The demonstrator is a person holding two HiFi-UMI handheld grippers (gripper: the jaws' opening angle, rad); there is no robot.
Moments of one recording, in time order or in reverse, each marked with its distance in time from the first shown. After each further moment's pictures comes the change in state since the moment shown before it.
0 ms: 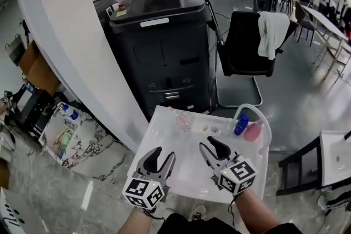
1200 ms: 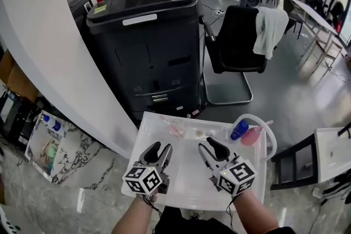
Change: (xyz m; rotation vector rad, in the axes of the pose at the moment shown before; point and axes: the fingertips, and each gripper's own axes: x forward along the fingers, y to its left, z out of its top) left arm 0.117 0.083 -0.059 -0.268 0.096 -0.052; right arm 0.053 -0.058 -0.020 0.031 0.058 -0.117
